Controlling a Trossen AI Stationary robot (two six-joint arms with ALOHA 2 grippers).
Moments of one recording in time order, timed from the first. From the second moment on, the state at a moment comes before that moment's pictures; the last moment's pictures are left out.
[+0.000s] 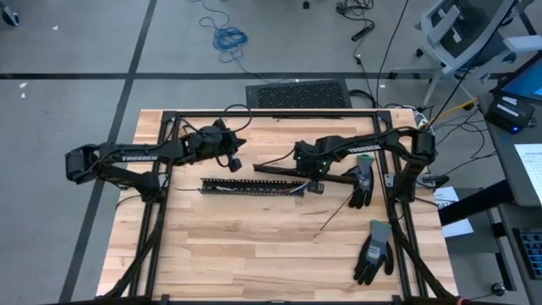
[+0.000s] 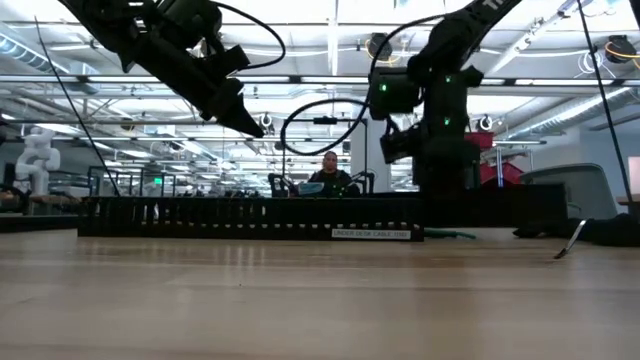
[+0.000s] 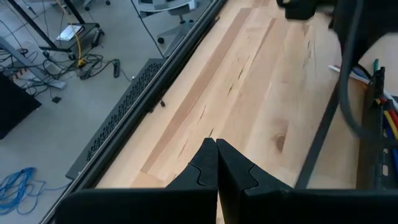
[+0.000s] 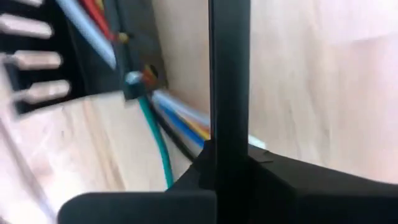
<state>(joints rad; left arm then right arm) 0.35 1.18 0.63 0.06 -0.16 0.16 -0.26 1.76 1.08 -0.75 -0.07 -0.05</state>
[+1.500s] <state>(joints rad) 0.40 1.18 0.63 0.06 -0.16 0.16 -0.35 1.81 1.18 -0.76 0.11 -0.19</state>
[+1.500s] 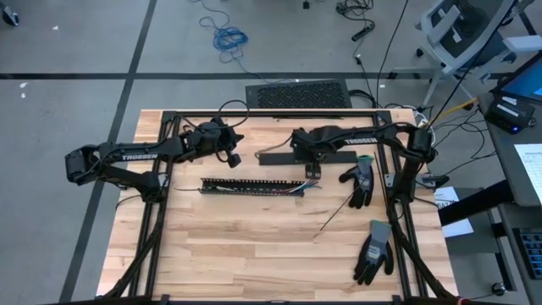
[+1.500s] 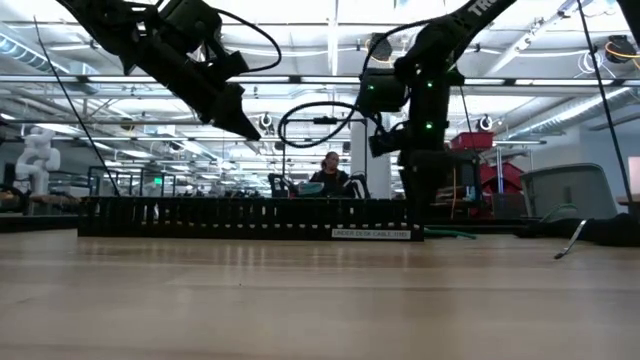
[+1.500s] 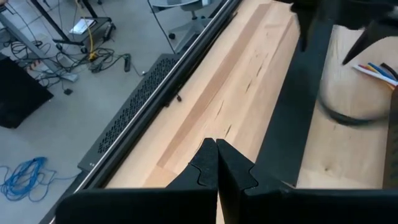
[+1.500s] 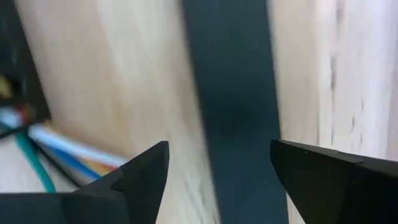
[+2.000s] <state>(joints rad) 0.40 1.18 0.63 0.02 -0.16 0.16 -0.35 1.86 1.19 -0.51 0.02 -0.16</state>
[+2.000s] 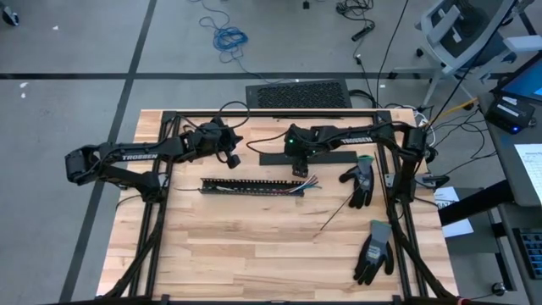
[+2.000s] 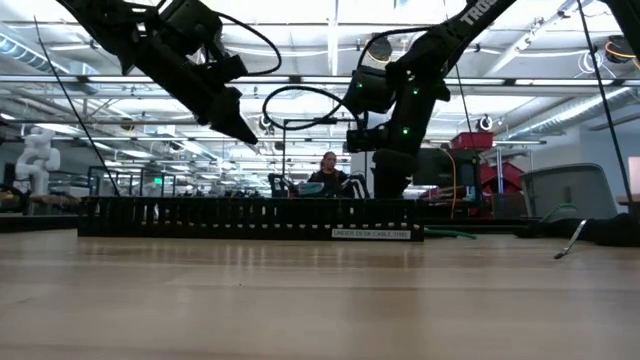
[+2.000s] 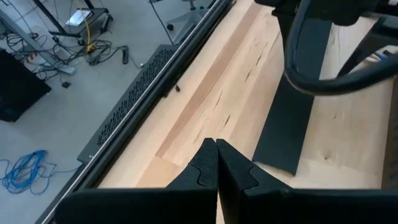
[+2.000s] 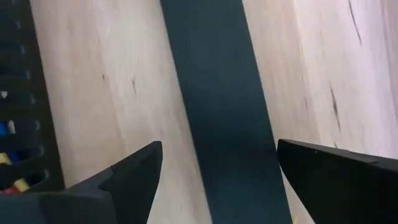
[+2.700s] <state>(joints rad) 0.40 1.18 0.63 0.00 -0.16 0.08 -0.37 1.93 1.33 -0.54 0.02 -0.37</state>
